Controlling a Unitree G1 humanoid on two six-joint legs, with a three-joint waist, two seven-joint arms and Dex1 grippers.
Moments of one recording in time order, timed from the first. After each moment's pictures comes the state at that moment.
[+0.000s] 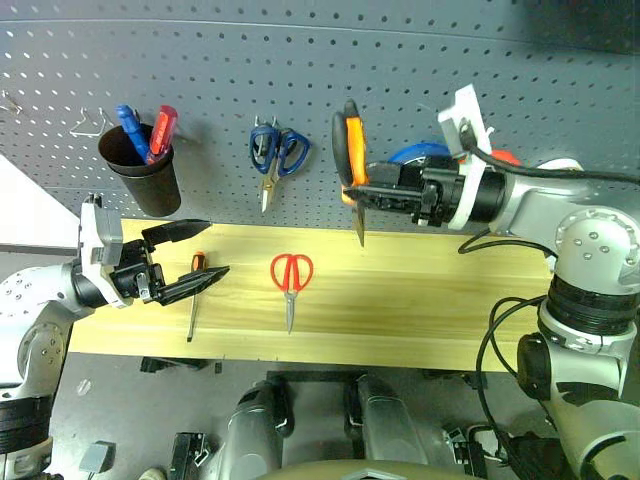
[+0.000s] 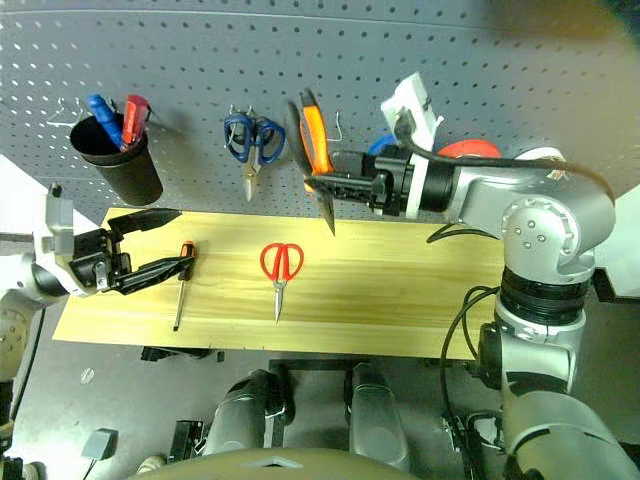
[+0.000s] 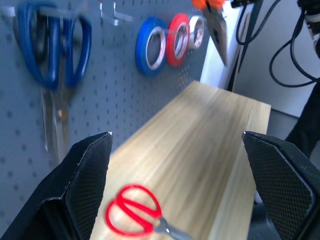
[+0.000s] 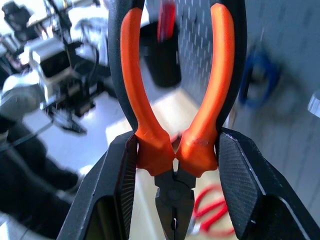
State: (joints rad) left arm -0.13 0.78 0.35 -0.19 -0.71 0.32 -1.20; right arm -0.83 -0.49 -0.21 -0.32 0.81 1.25 0.71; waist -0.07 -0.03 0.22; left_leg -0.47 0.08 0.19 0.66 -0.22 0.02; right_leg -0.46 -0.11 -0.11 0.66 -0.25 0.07
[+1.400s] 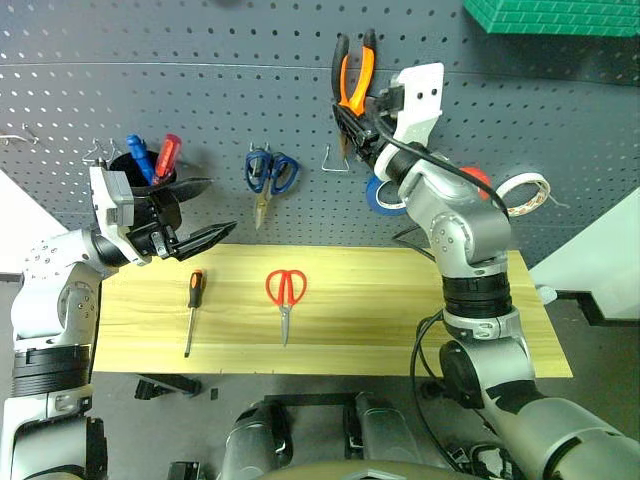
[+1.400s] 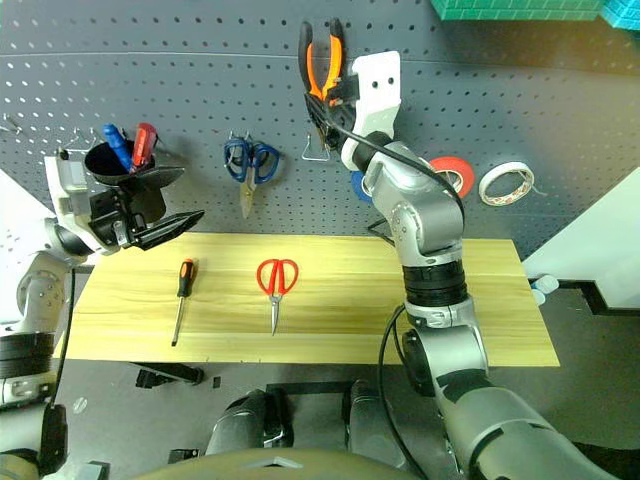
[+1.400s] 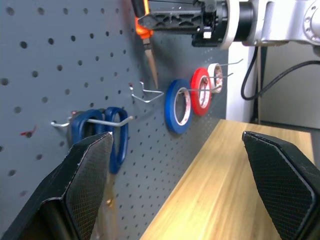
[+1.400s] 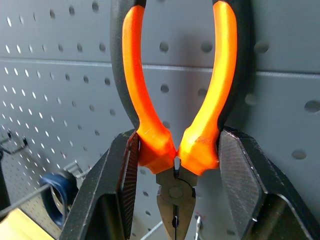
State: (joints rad) left arm -0.37 0.69 0.27 0.07 -0.62 0.17 -1.20; right arm -0.86 -0.13 -0.01 0.01 0.32 0.57 0.21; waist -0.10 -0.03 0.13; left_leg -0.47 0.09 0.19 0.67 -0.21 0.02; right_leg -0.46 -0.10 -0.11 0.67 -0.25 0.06
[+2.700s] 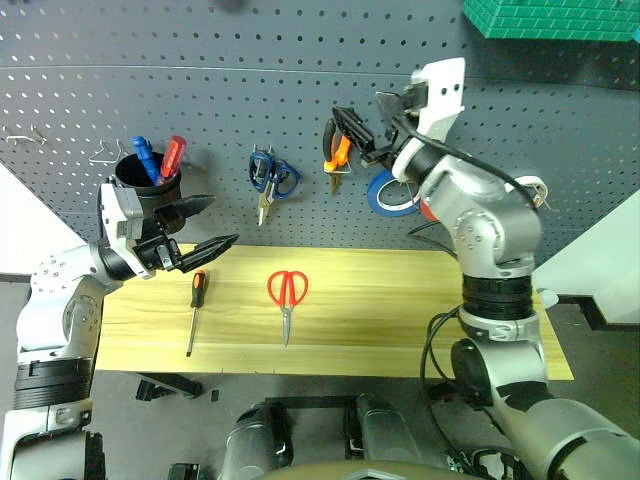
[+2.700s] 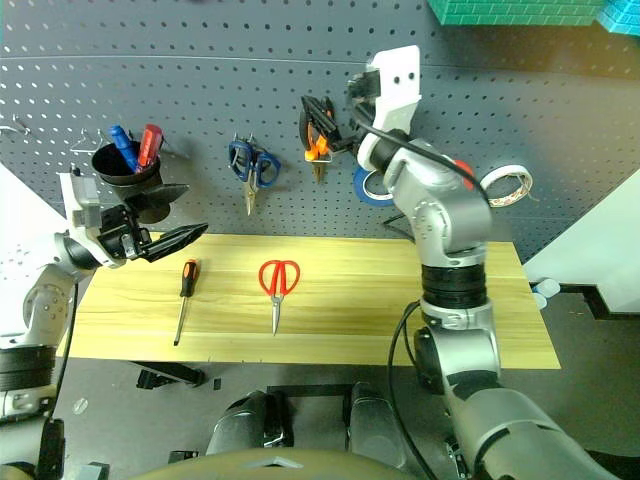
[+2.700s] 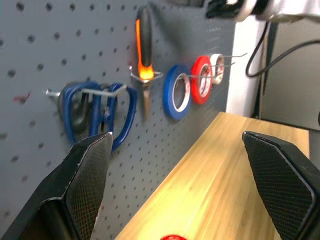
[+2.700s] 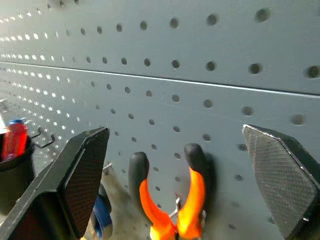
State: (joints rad) left arm -0.28 0.68 0.26 0.02 -0.61 0.21 -1.13; right arm -0.84 -0.25 -0.11 -0.09 0.47 0.74 0.39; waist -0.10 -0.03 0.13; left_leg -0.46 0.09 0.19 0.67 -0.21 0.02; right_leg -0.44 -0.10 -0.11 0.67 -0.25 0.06
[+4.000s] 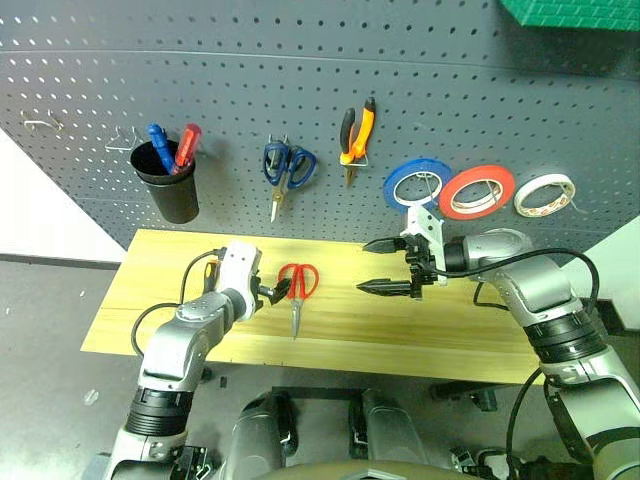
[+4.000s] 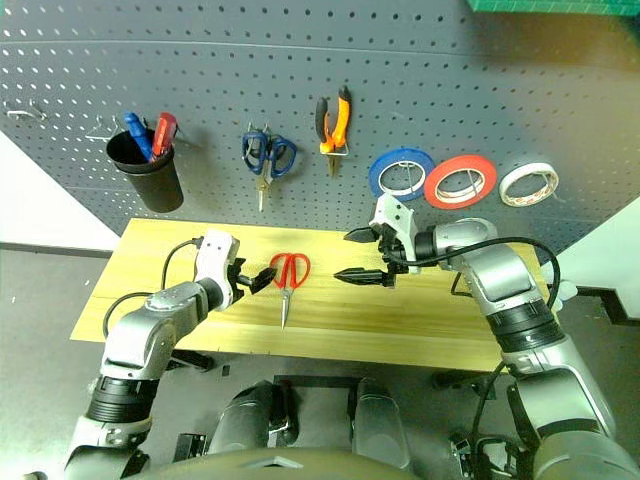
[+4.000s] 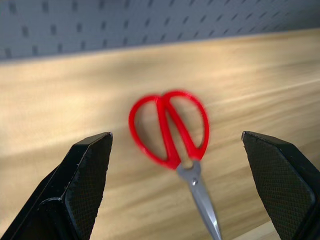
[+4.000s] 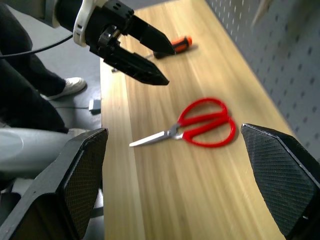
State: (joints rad) left arm -0.23 0.26 -0.02 -0.21 -0.28 0.93 -0.26; right arm -0.56 -0.67 0.23 0.08 0.36 0.50 1.18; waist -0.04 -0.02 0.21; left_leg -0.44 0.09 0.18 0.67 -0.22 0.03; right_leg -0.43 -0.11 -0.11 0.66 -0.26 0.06
